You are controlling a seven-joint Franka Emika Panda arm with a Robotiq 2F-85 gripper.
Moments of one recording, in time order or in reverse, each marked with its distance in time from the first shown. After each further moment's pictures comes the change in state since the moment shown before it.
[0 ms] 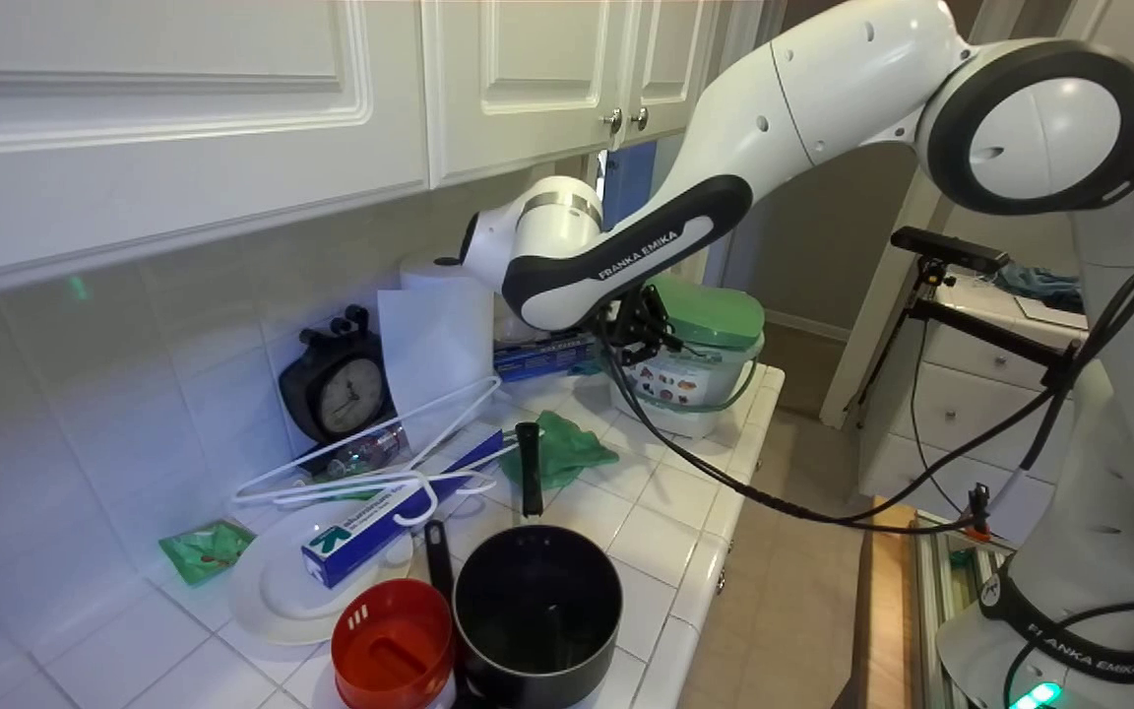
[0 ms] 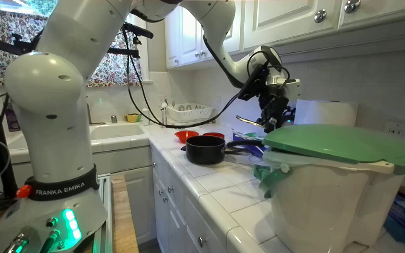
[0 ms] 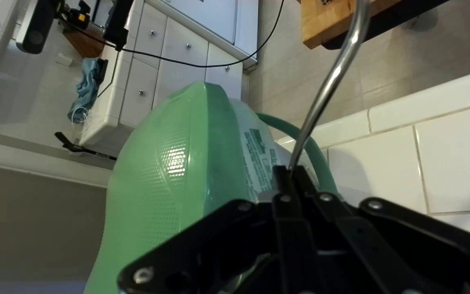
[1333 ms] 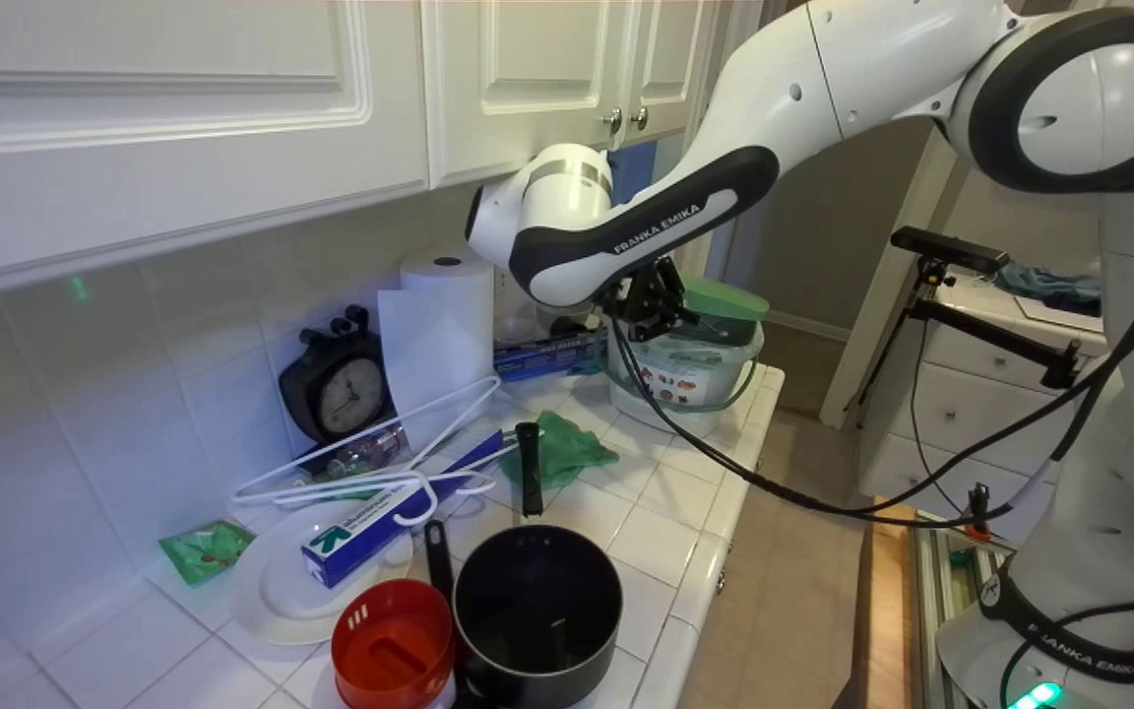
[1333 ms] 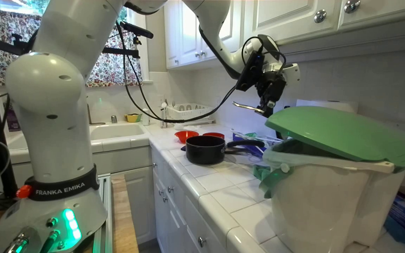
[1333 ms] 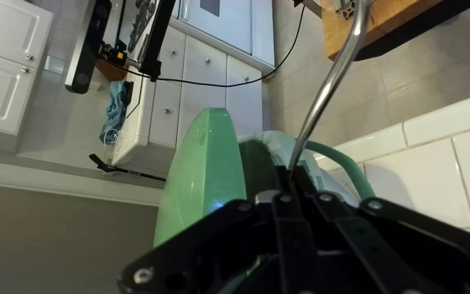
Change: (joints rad) arm 0.006 -0.074 0.007 -0.023 -0.040 -0.085 0.063
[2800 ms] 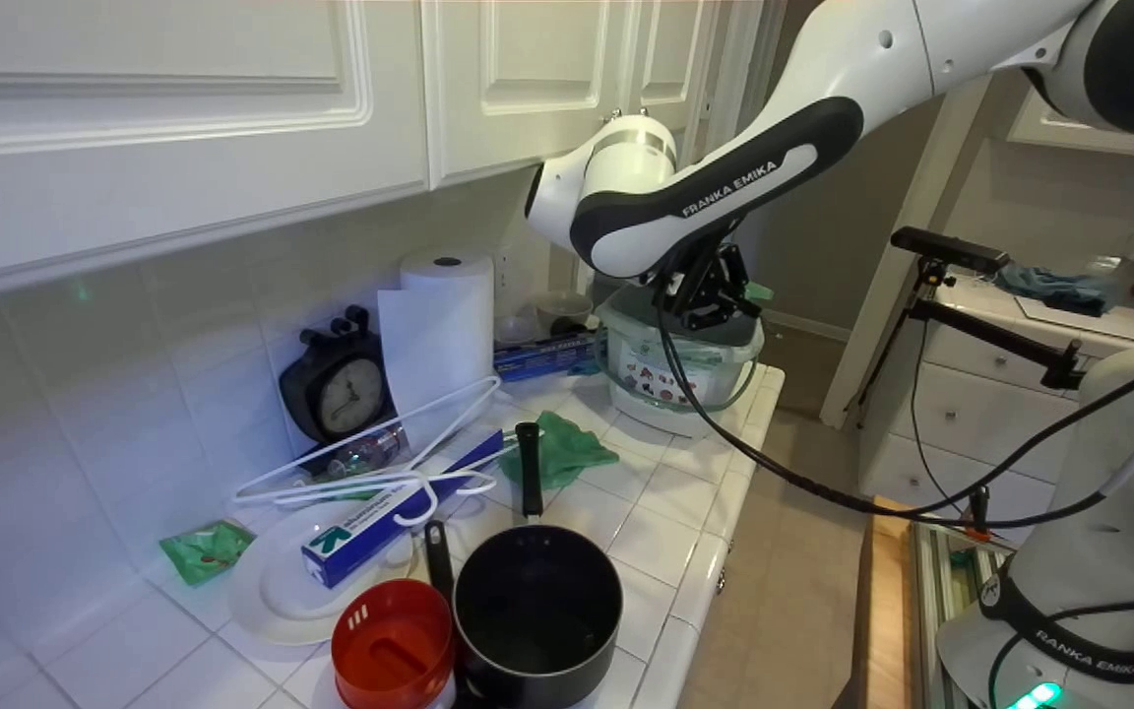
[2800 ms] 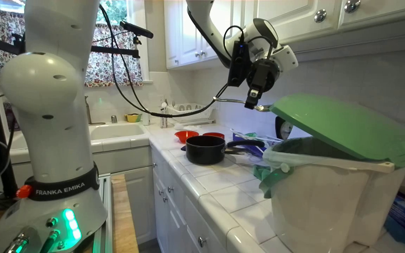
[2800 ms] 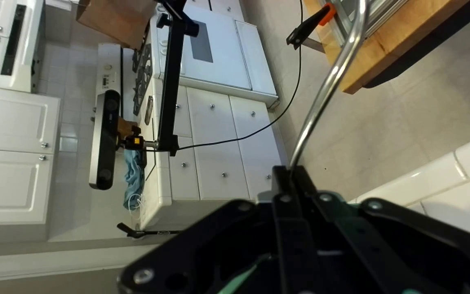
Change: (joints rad) arm -0.053 -0.205 0.001 -0.227 0.037 -0.016 0.241
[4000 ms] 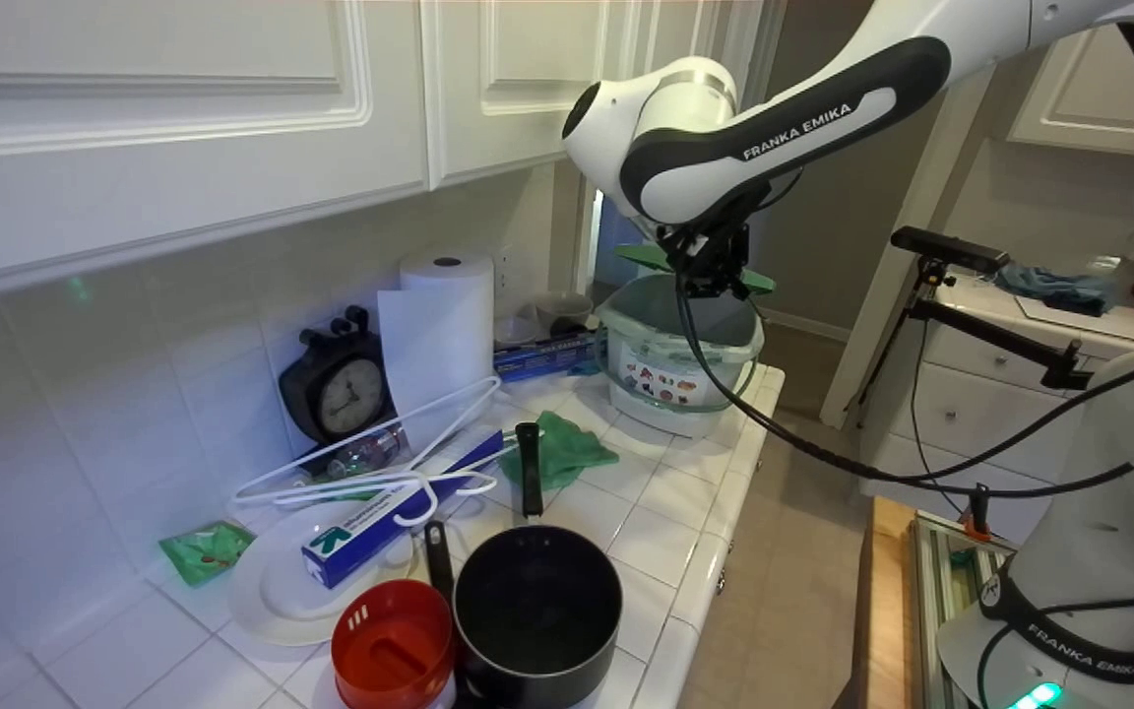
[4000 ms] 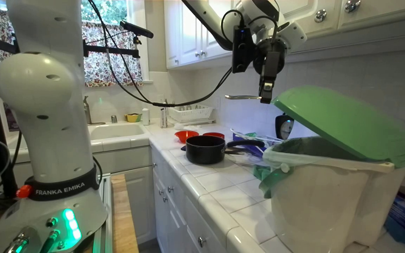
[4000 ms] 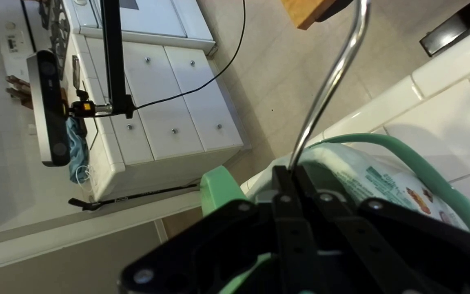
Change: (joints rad) arm -0.065 -0.175 0.007 -0.091 -0.001 0.231 0.007
